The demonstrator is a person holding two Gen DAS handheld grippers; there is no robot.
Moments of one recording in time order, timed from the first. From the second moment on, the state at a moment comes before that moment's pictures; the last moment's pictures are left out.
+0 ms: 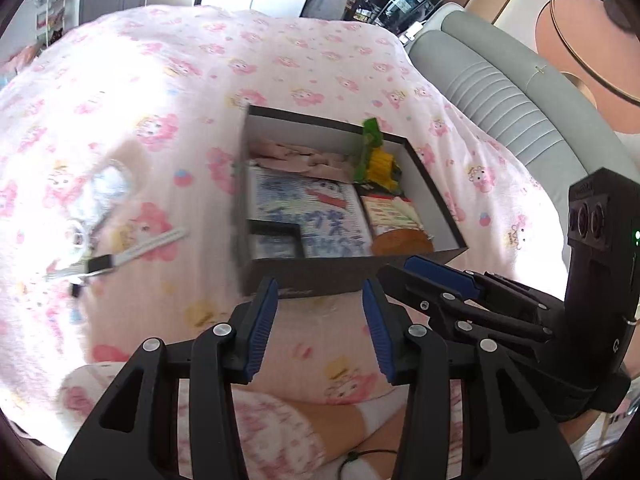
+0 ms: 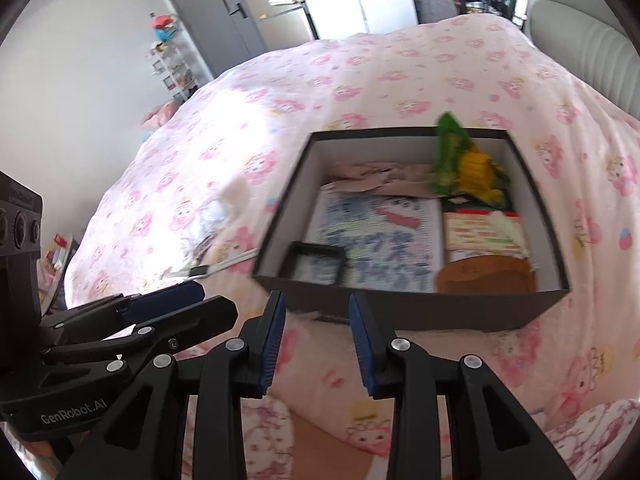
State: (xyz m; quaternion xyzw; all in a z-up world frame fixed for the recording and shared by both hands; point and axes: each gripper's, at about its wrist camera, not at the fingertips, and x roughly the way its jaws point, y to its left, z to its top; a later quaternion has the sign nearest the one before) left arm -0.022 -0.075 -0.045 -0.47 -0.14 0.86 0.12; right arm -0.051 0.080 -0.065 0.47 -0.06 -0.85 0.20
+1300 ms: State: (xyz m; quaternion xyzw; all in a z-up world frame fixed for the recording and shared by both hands) left arm -0.028 -0.383 -0.242 -0.46 -0.46 0.76 -0.08; right arm -0.140 -0.128 -0.232 0.64 -0.11 -0.73 0.23
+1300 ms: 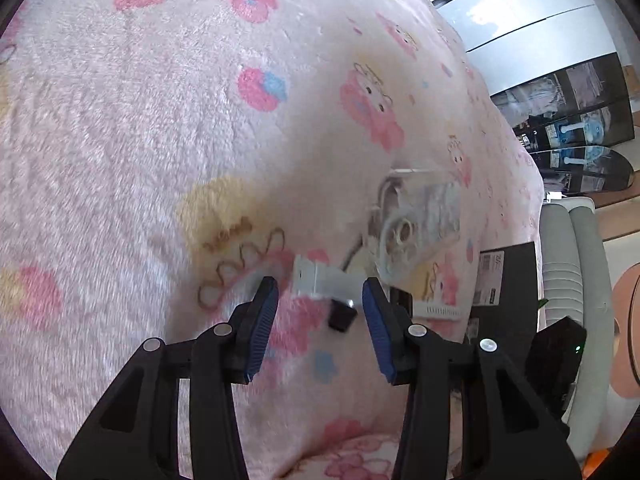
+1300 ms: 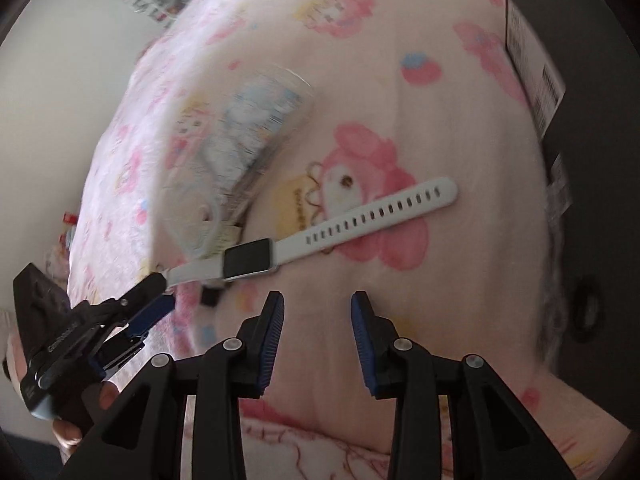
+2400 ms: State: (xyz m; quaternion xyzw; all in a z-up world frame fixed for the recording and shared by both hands) left arm -0.026 -0.380 -0.237 -0.43 -0.49 0.75 -0.07; right arm -0.187 -0.129 -0.227 0.61 -0.17 -0.73 0.25
